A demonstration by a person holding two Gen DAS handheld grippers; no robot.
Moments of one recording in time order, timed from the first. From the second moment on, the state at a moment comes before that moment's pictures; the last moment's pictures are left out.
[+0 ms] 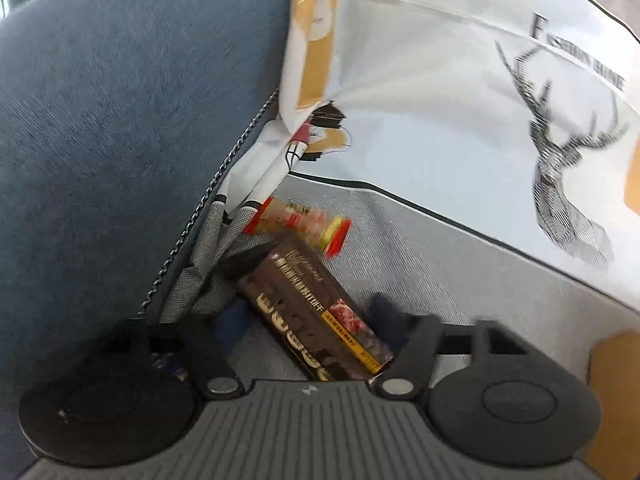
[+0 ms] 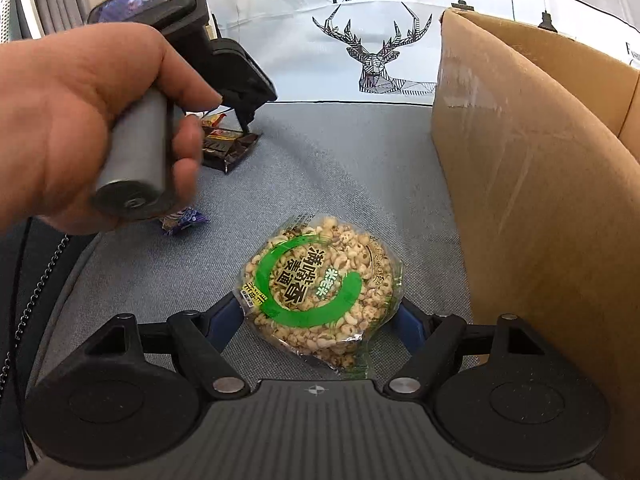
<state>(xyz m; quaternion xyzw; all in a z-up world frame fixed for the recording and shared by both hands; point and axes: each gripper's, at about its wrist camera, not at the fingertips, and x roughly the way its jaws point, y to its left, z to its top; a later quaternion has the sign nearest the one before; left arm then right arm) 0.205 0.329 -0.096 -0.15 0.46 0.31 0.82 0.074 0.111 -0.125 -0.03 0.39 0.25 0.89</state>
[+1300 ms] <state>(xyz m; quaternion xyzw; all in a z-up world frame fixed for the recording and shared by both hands) 0.097 0.282 -0.025 -0.14 0.36 0.17 0.91 0.049 0.104 -0.099 -0.08 0.30 0.30 0.90</state>
